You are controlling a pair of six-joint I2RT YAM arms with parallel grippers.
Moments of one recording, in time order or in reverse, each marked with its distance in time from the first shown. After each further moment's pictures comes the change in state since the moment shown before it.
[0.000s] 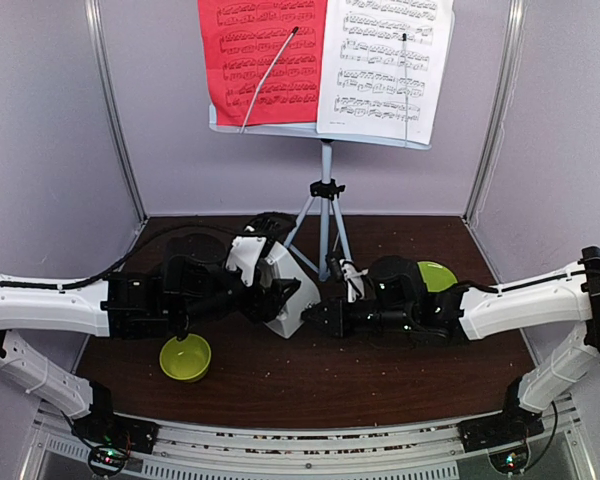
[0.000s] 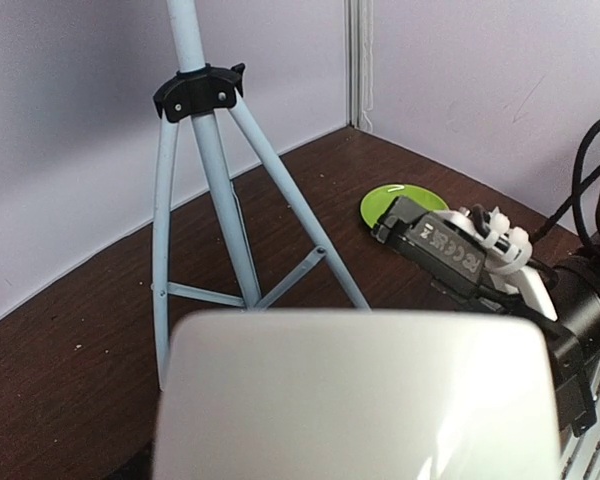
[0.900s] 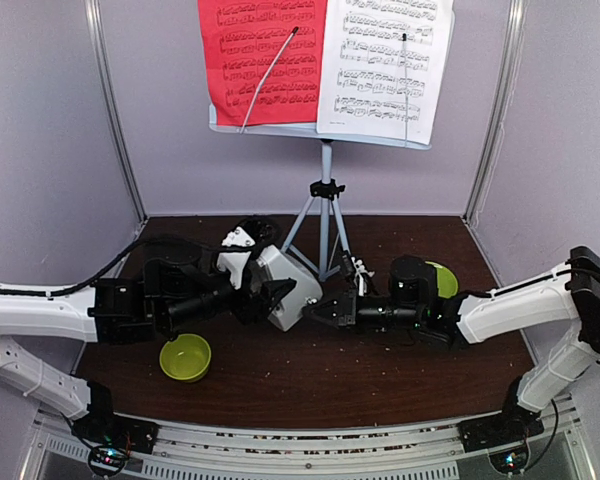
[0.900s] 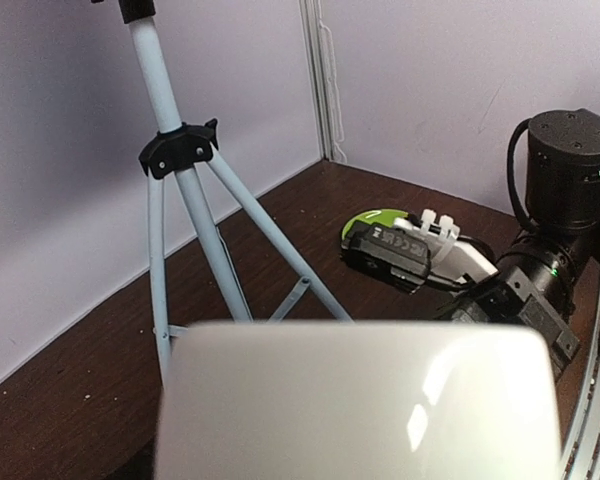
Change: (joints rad) left arm 0.010 -0.079 -0.079 0.107 0.085 0.134; right arm -0.089 0.026 -0.115 0.340 -0.260 0.307
